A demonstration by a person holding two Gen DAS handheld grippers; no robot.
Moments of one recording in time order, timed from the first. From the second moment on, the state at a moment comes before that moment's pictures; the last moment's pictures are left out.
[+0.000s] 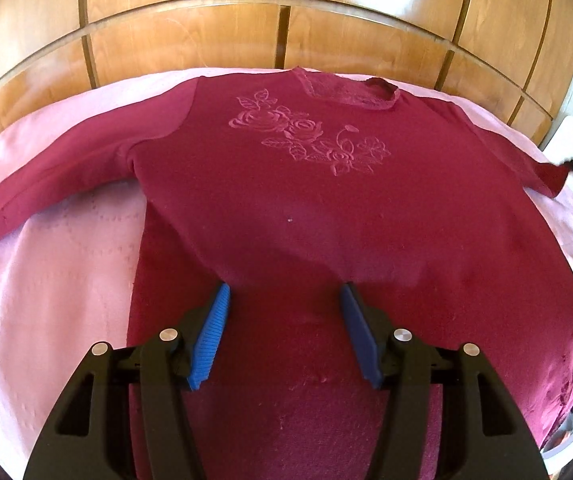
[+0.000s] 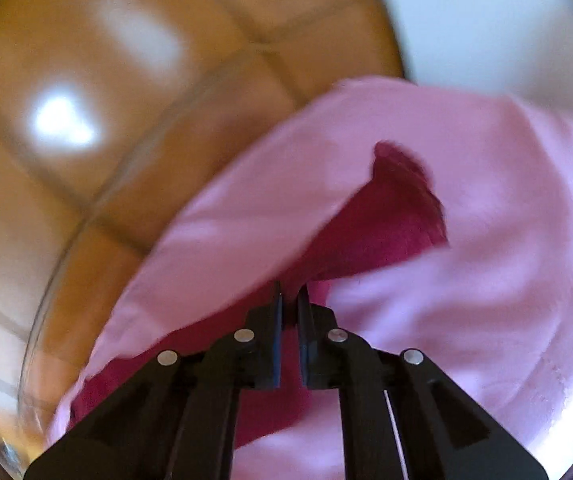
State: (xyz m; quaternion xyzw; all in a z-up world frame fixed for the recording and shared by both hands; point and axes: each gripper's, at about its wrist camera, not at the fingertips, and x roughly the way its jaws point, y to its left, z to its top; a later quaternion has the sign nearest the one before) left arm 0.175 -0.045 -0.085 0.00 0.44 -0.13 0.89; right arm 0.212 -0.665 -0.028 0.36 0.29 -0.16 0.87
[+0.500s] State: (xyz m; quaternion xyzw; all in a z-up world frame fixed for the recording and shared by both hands) left arm 0.170 -0.019 -0.062 -0.08 0.44 -0.17 0.88; right arm 0.277 -0.339 0.025 0.20 0.33 0.16 0.91
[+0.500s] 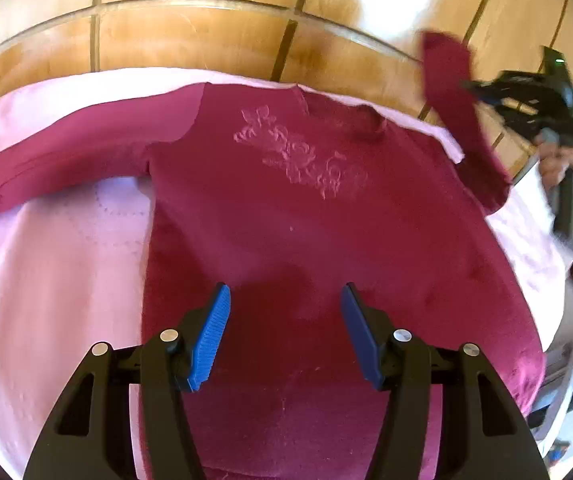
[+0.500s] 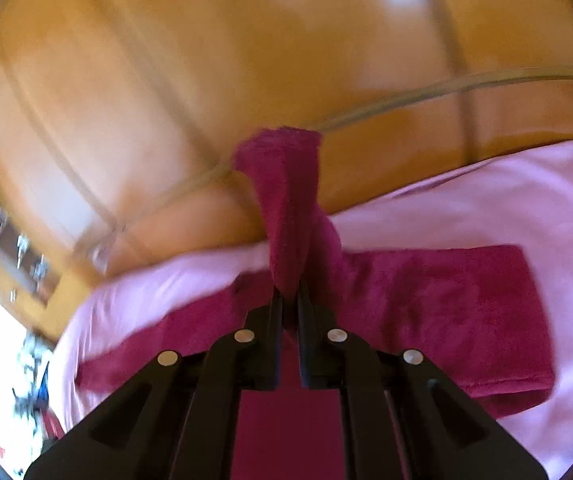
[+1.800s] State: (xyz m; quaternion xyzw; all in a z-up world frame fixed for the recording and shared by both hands) left arm 0.322 -0.046 -0.018 -0.15 0.40 -0.16 0.89; right arm 0.222 -0.445 -0.079 0.24 0.39 -0.05 0.89
